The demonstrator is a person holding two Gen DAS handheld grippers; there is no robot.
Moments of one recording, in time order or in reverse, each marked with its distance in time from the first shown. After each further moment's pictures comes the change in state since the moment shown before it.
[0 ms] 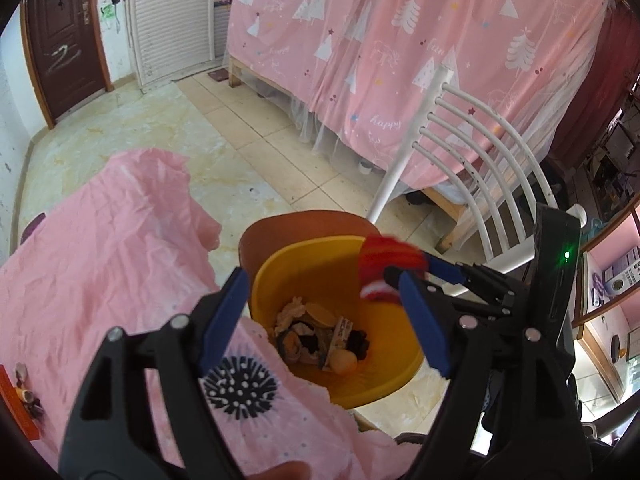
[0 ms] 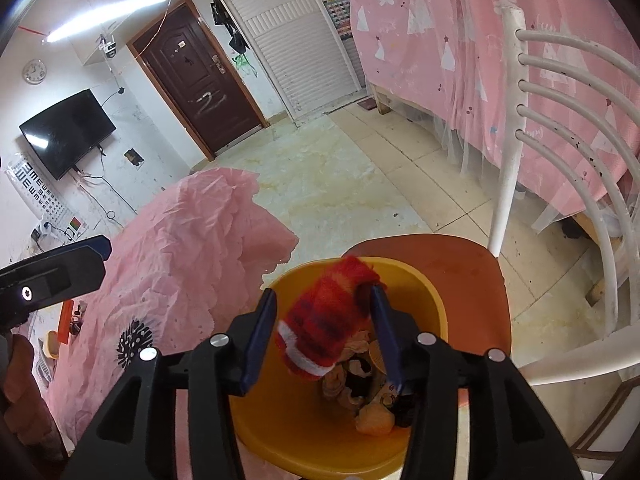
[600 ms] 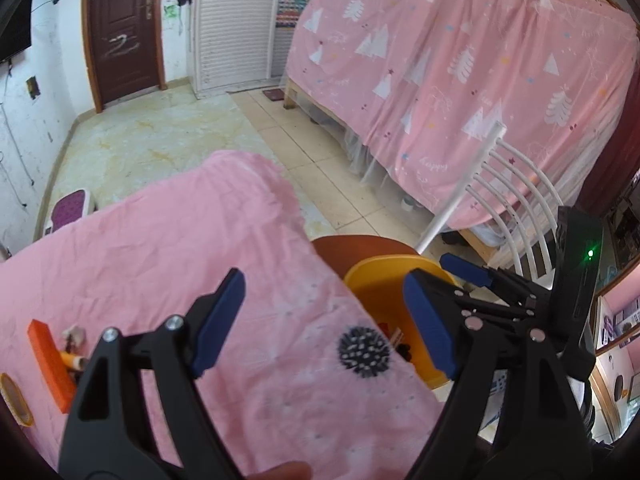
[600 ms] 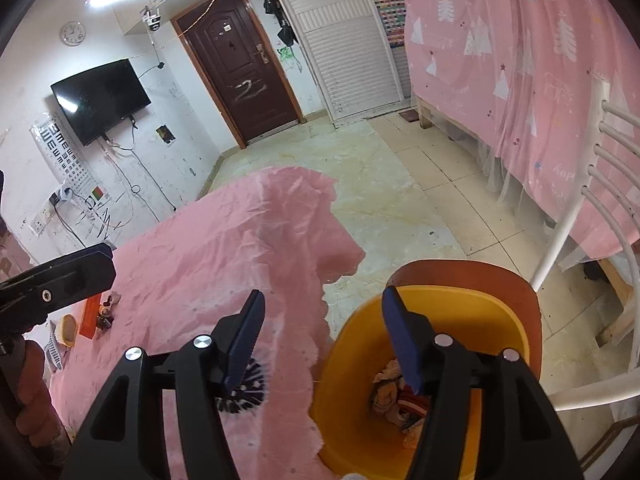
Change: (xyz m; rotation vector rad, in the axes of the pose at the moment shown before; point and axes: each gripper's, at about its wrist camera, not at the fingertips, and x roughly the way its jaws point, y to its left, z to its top) left arm -0.073 0.089 -0.036 -0.143 -0.124 0.115; right arm 0.015 0.116 0.015 -0.152 0.002 0.064
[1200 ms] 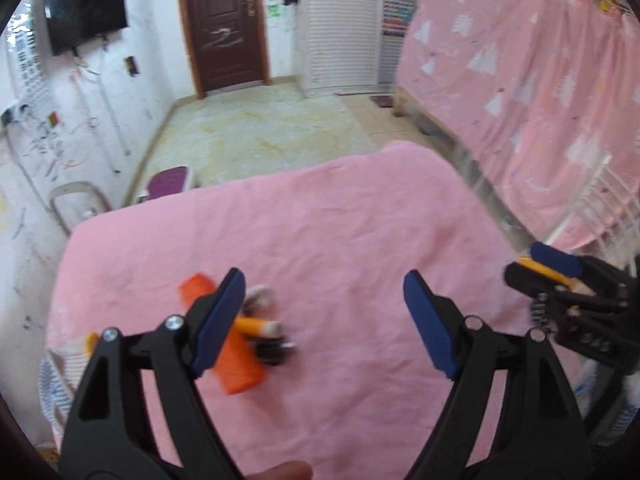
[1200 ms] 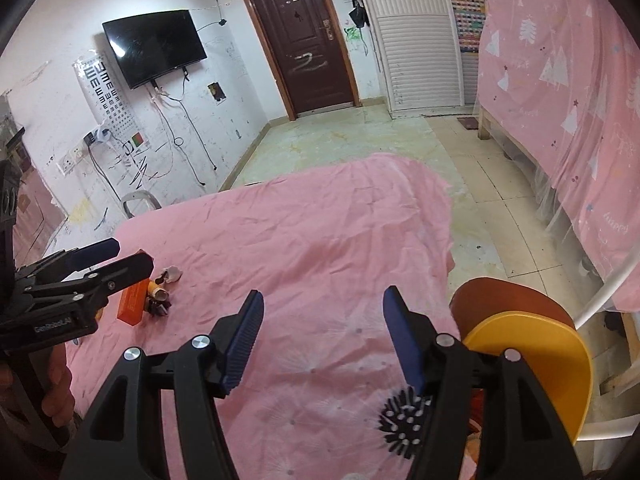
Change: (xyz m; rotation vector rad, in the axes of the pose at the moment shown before) left arm -0.053 0.141 -0.047 -0.135 -0.026 0.362; right arm 0.046 0.135 0.008 -0.195 0.079 0.091
